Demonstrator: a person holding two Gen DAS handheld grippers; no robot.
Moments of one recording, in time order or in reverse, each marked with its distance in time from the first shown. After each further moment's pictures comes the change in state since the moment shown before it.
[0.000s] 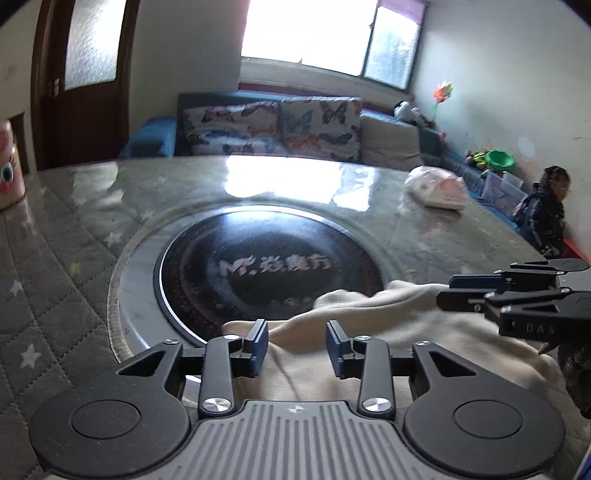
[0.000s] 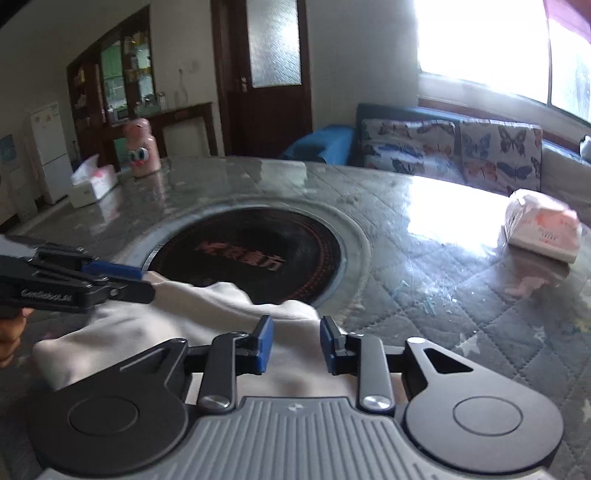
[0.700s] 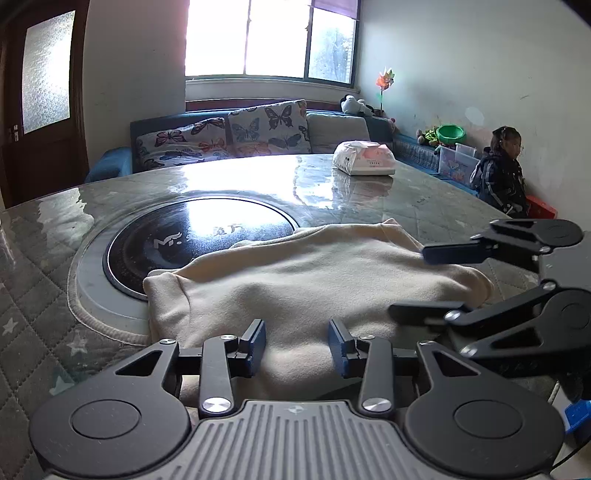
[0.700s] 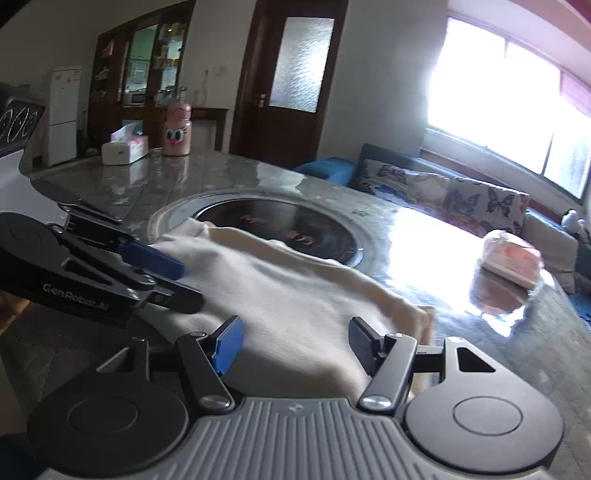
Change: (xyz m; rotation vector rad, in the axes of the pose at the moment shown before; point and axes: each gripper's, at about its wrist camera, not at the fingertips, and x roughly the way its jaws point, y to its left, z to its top) left arm -0.029 -0.059 -0.058 0.152 -0.019 -0.066; right arm -0.060 0.066 -0.061 -0.185 -0.084 -0.131
